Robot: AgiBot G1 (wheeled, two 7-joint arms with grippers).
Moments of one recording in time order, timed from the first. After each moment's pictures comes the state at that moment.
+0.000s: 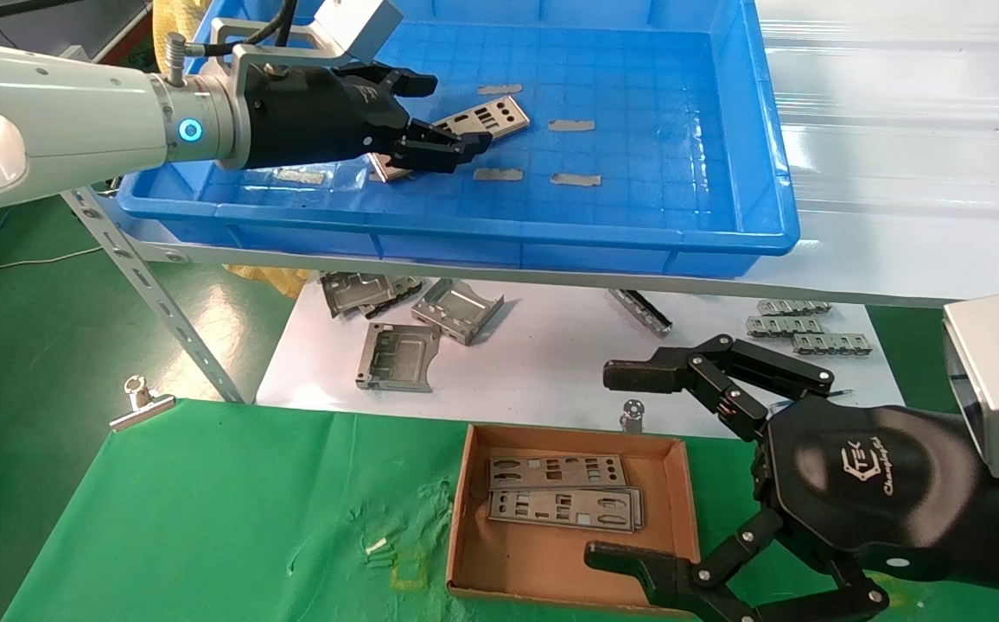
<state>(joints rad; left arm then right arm) -1.98 1.34 0.64 -0.06 1.29 1.03 0.09 1.10 -0.57 -0.39 1.26 -0.65 -1.45 0.13</state>
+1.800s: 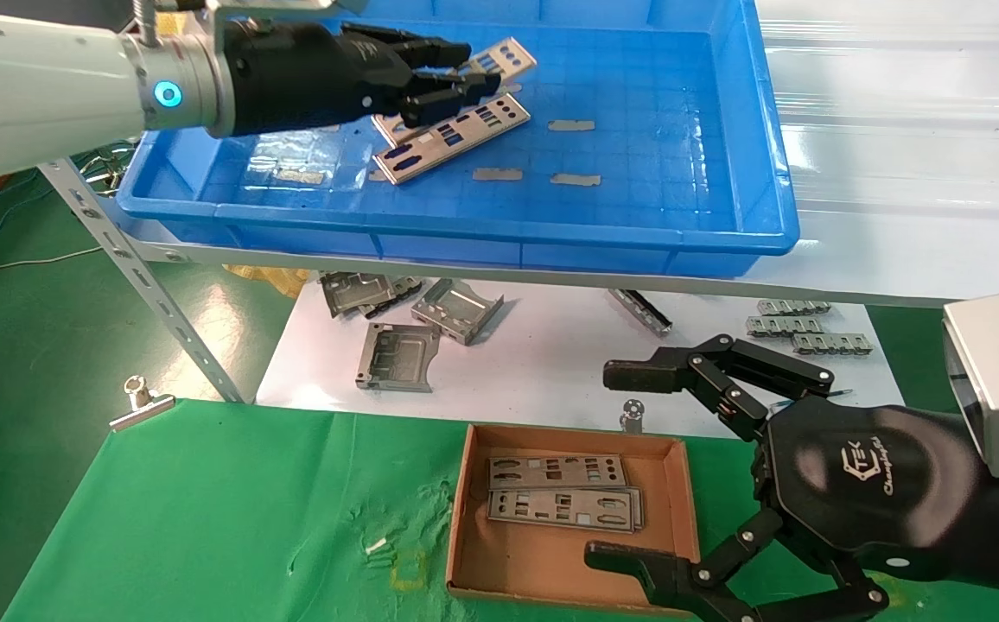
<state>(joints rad) -2.01 1.32 0.62 -0.06 1.22 1.09 0.11 1.10 -0.57 -0.39 1.26 -0.65 -1.45 0.13</state>
